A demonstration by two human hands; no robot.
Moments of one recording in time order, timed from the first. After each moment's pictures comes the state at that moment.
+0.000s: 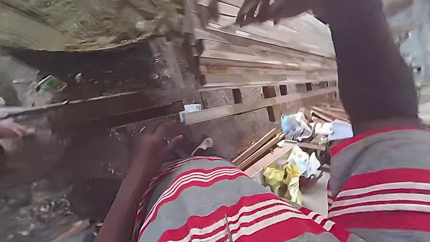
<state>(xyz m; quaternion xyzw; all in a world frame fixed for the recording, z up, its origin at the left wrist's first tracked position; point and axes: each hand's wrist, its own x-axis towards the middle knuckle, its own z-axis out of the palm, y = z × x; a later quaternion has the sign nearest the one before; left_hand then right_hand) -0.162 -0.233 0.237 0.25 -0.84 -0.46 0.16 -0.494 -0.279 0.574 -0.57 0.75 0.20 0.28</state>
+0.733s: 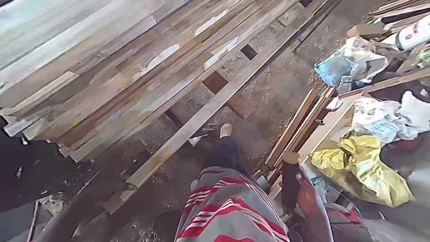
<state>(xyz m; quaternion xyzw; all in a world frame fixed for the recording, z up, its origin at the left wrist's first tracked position) -0.399 -0.163 0.328 0.33 -0.71 -0.48 -0.38 -0.473 0.401 0.278 0.28 0.58 -0.75 0.17</state>
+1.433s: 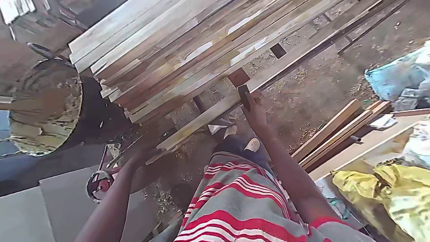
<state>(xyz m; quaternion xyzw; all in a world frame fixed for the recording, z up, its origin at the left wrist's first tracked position) -0.345 -0.180 0.278 0.37 -0.82 -0.33 -0.28 -0.677 0.170 0.257 -0.18 0.91 -0.32 0.18</state>
